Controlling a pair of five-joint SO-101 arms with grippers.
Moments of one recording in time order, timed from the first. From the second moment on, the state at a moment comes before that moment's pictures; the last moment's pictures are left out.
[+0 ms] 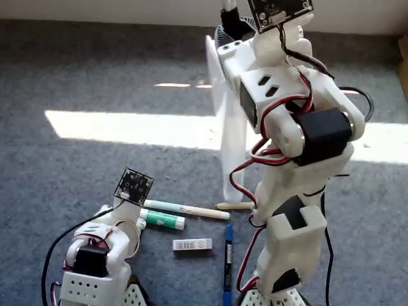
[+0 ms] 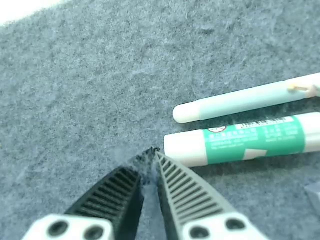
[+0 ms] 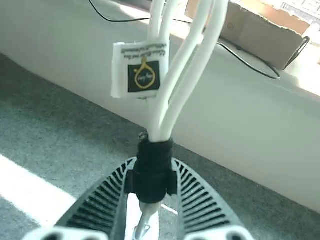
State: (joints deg) left arm 3.9 -104.0 96.0 76.1 -7.9; right arm -19.8 17.8 -94.8 100.2 15.3
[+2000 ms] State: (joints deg) left arm 3.9 -104.0 96.0 76.1 -7.9; right arm -12.3 33.4 -94.8 100.2 -14.0
